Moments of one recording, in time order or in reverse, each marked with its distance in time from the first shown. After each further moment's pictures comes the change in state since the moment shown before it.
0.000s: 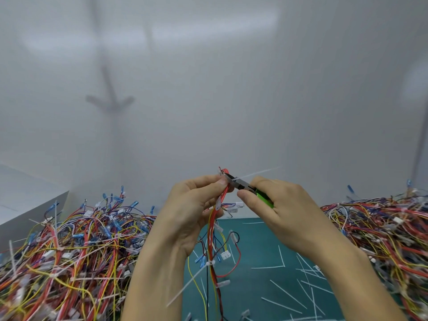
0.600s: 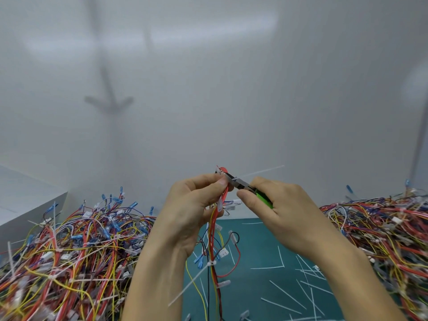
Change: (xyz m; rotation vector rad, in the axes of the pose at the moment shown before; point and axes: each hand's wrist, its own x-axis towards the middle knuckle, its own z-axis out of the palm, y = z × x) left_hand -0.001 0.001 0.002 0.020 0.008 0.042; right_hand -0.001 -0.006 -0.005 0.027 -0.018 0.021
